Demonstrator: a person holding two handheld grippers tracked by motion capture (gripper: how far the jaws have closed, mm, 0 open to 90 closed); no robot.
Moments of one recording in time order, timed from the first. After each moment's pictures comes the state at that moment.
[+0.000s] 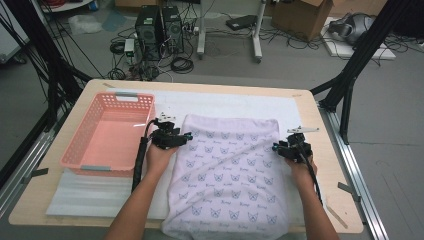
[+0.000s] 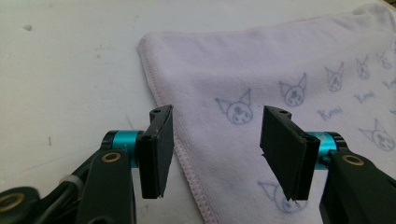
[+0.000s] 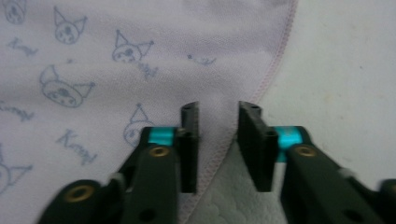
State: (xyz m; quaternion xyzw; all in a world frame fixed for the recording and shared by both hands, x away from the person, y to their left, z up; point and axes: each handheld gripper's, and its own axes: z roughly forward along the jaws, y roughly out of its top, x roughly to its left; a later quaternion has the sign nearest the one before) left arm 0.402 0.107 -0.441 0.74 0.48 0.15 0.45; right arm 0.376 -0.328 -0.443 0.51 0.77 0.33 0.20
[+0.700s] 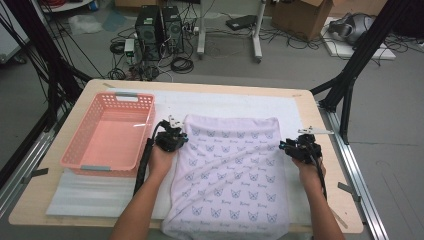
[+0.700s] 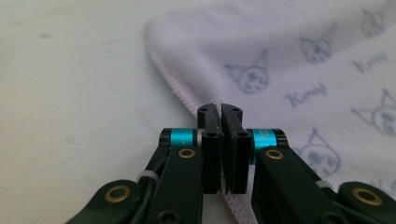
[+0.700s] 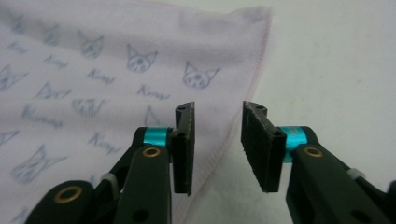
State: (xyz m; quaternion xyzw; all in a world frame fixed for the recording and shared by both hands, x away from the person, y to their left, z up) left arm 0.401 0.099 -0.443 0.76 0.48 0.22 0.38; right arm 0.361 -0.349 -0.431 0.51 0.75 0.38 0.20
